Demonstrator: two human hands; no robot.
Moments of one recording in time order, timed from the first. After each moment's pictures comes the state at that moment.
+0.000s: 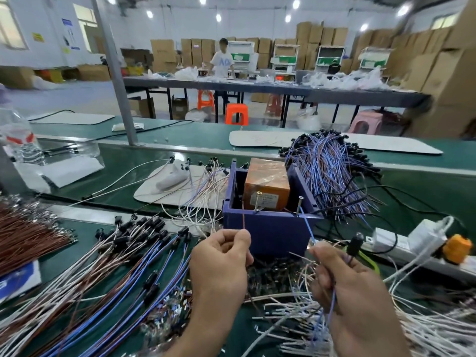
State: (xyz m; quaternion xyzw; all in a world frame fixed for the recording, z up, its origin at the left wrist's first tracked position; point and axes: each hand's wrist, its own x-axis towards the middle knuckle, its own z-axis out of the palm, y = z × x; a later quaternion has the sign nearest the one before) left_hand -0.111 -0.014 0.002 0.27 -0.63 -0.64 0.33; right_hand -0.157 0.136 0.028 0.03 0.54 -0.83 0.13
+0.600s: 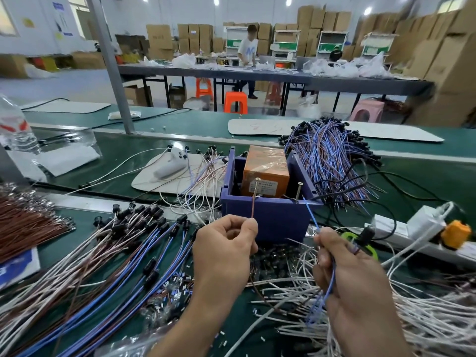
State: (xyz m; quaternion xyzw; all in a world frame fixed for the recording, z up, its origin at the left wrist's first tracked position) left_hand -0.111 -0.012 0.002 0.22 -0.67 -0.64 0.31; right_hand -0.160 0.139 0.021 0.06 0.54 -0.83 0.11
